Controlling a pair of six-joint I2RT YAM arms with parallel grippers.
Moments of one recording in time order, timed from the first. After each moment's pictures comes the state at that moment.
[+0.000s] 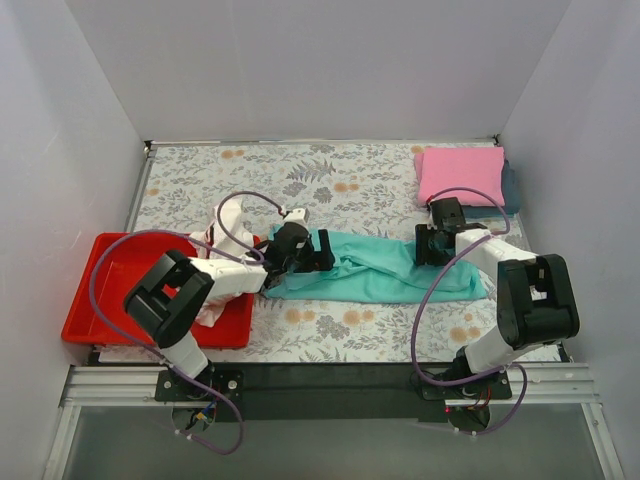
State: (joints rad) left arm -0.72 1.63 0.73 0.23 -0.11 -0.65; right arm 0.19 1.55 0.83 -0.37 0.03 0.16
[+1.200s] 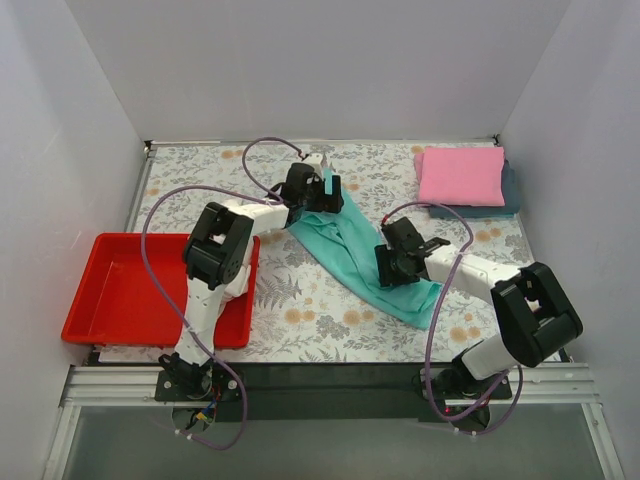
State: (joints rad) left arm -0.51 2.21 1.46 0.21 0.07 -0.31; right arm 0.54 1.49 0.78 -0.40 0.09 0.33
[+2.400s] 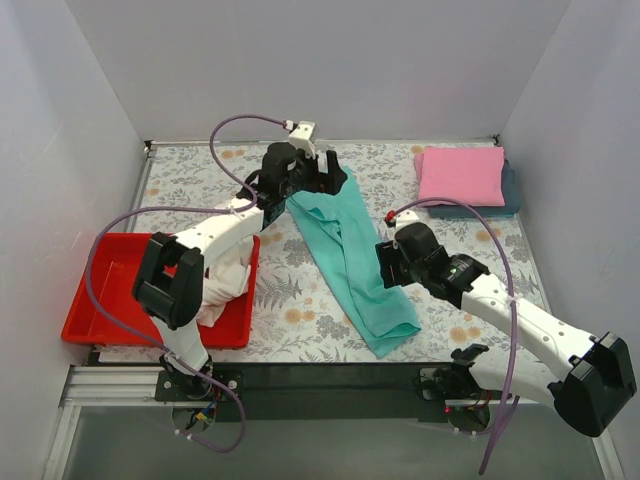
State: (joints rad) left arm -0.54 1.82 1.38 0.19 0.16 -0.28; right arm 0.71 1.06 0.77 -0.53 0.20 0.26
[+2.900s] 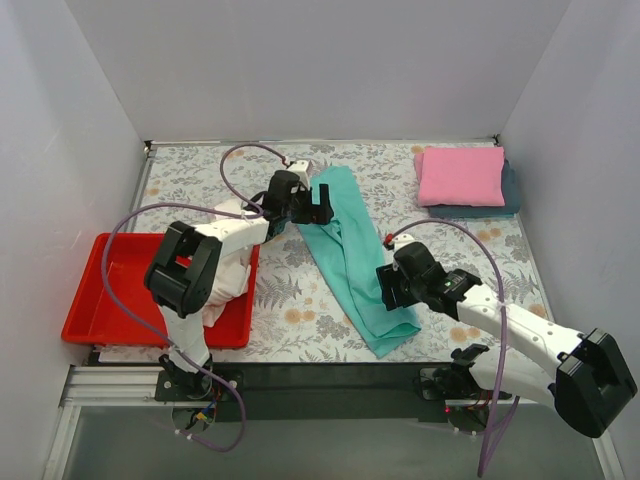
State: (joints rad) left arm -0.52 1.87 1.18 0.13 0.09 -0.35; right arm 0.71 1.05 0.61 -0.49 0.11 0.28
